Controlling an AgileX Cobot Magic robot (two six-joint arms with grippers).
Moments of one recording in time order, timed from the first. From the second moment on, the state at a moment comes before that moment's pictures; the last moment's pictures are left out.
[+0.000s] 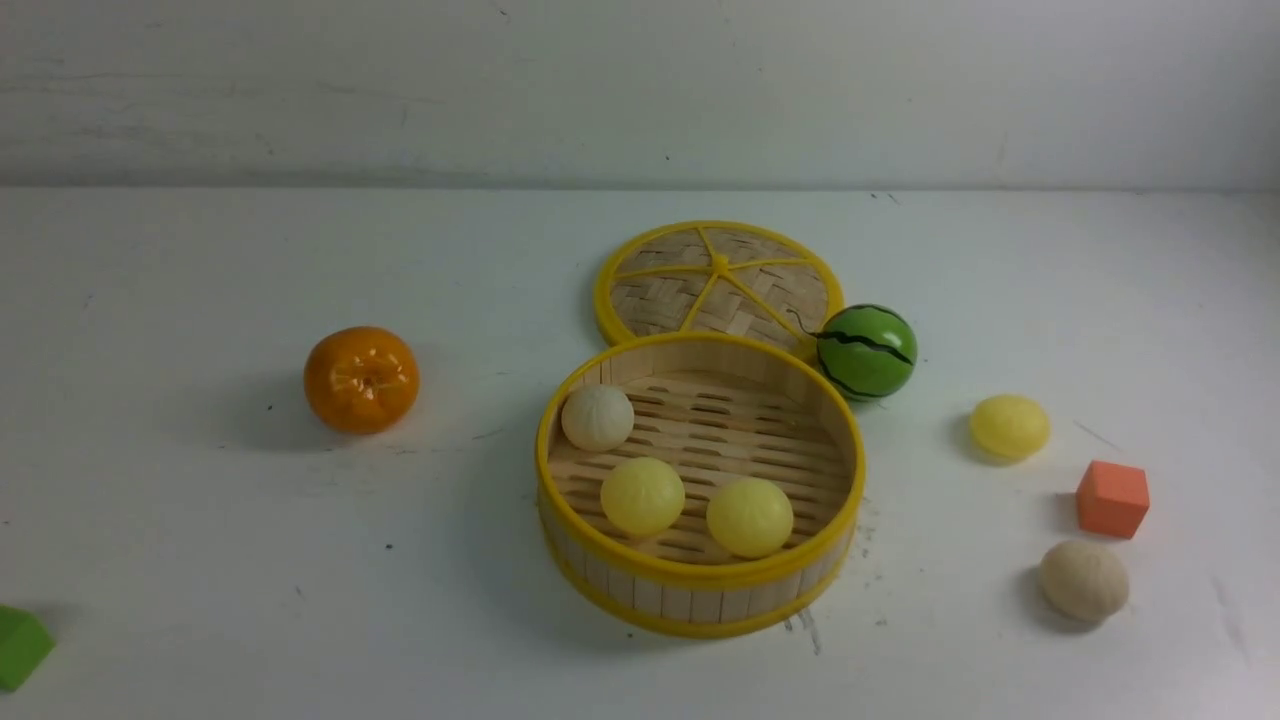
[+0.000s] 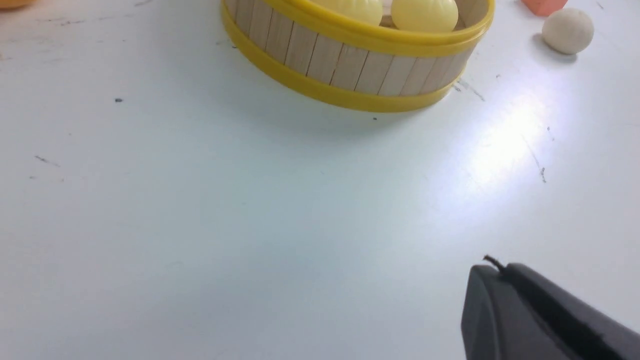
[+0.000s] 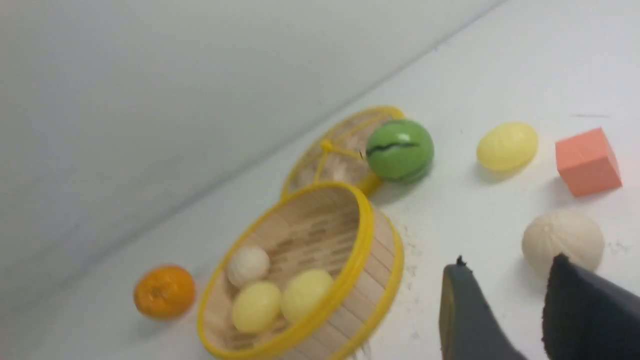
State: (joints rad) right arm 0.10 0.18 -0.22 0.35 0.38 0.28; left arm -0.67 0.38 -0.08 -0.12 0.17 -0.15
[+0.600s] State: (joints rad) right arm 0.10 1.46 -1.00 0.21 0.89 -0.03; left arm -0.67 0.38 -0.08 -0.12 0.17 -0.16
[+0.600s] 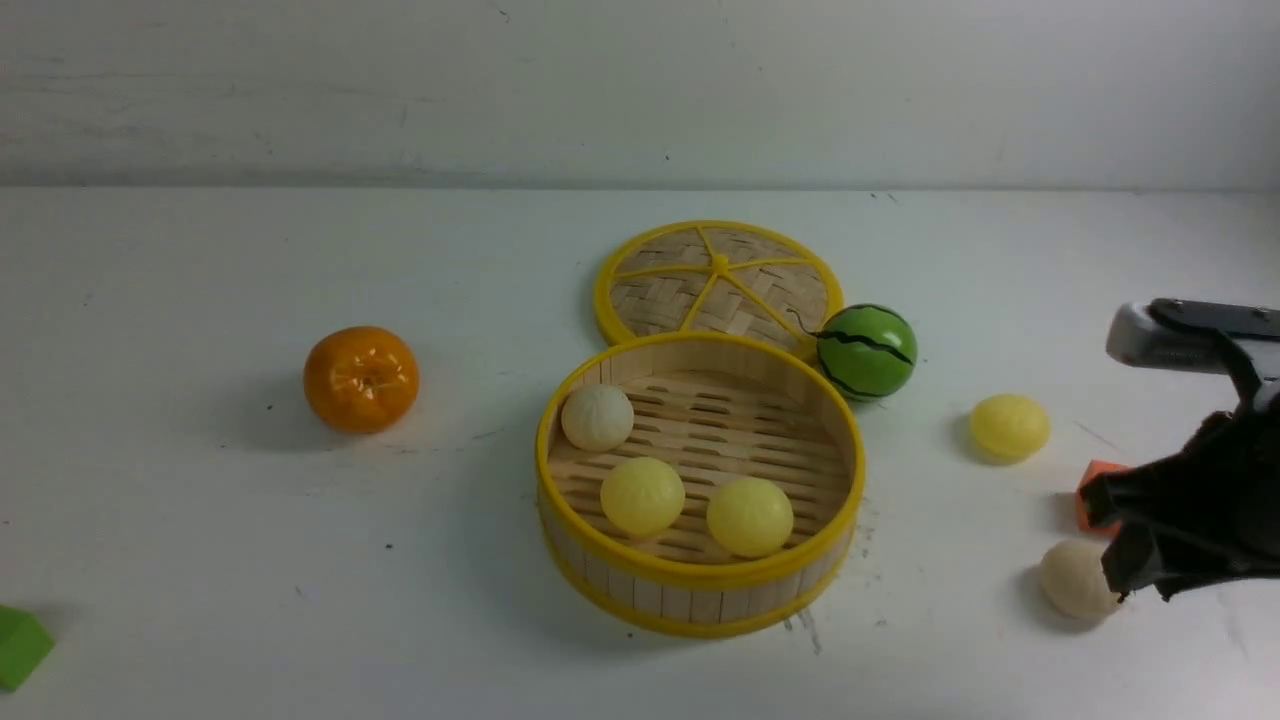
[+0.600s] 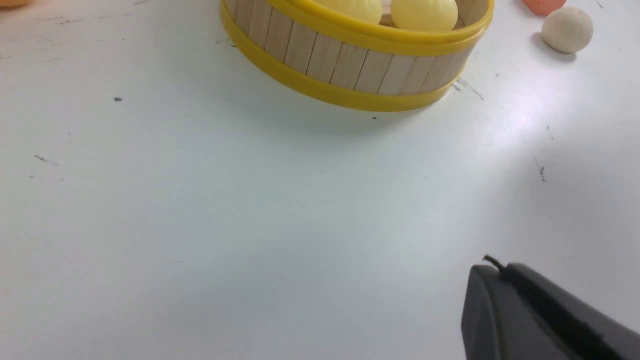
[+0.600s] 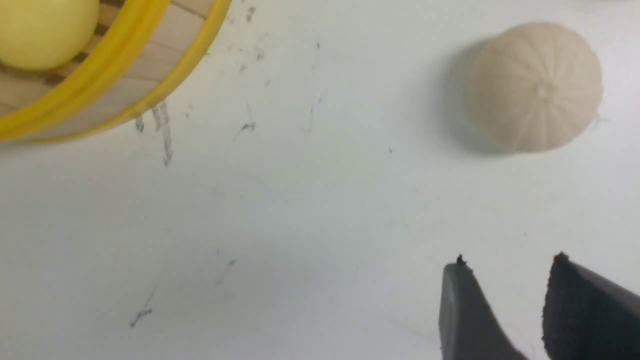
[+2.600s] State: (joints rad) right arm 0.04 1.73 -1.12 0.18 0.78 0.00; left arm -0.67 0.38 -0.08 -0.12 0.17 -0.16
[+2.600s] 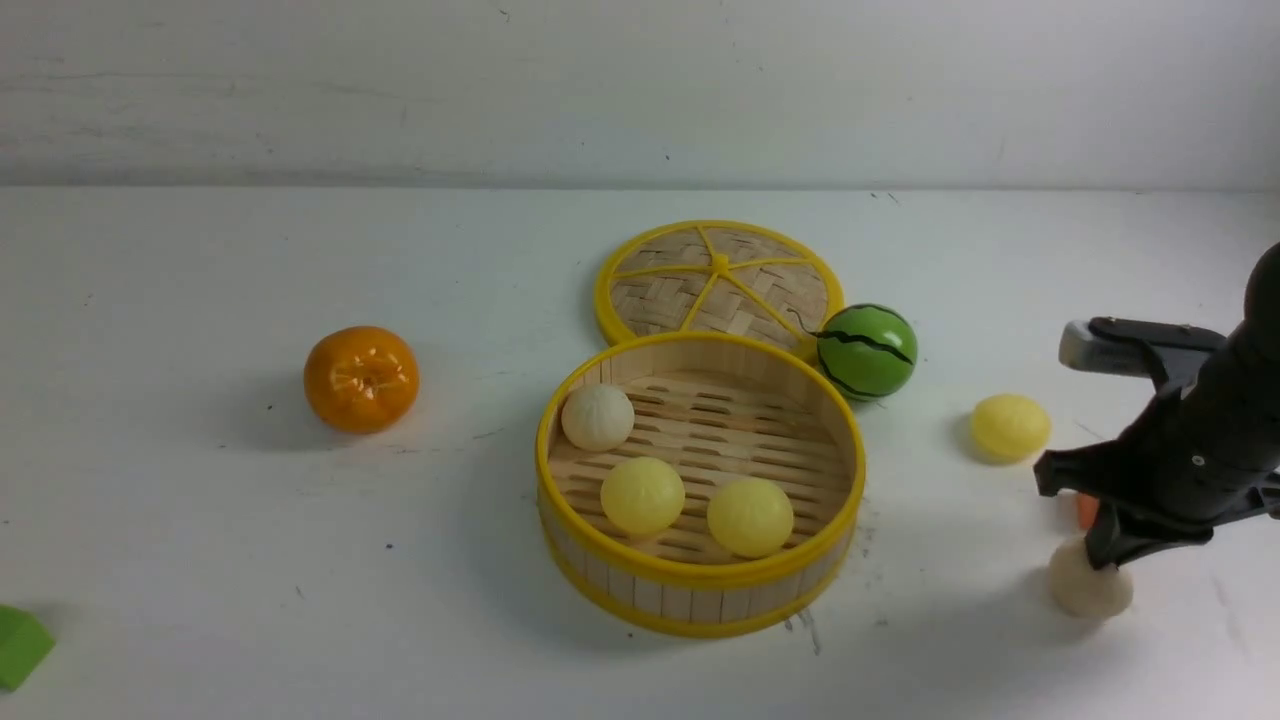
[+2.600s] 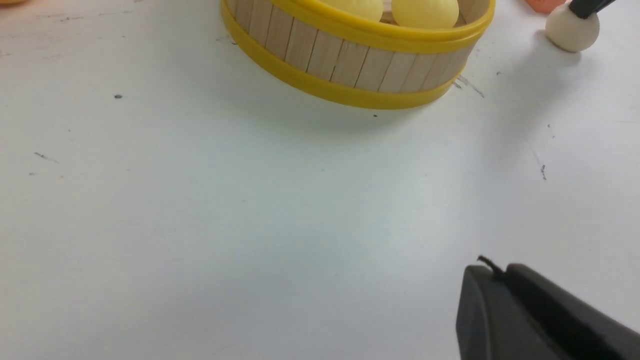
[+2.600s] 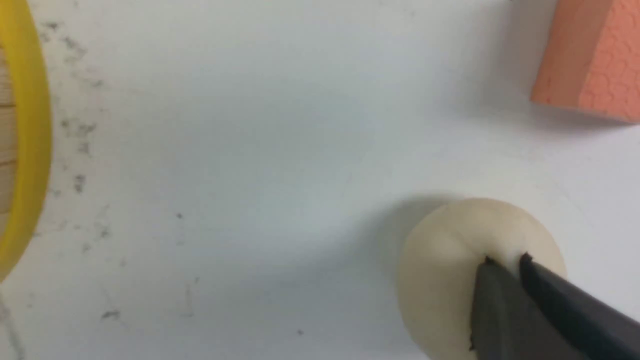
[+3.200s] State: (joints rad) right arm 0.37 1.92 -1.62 0.36 0.83 -0.08; left arm -0.67 0.38 -0.08 -0.12 0.17 -0.16
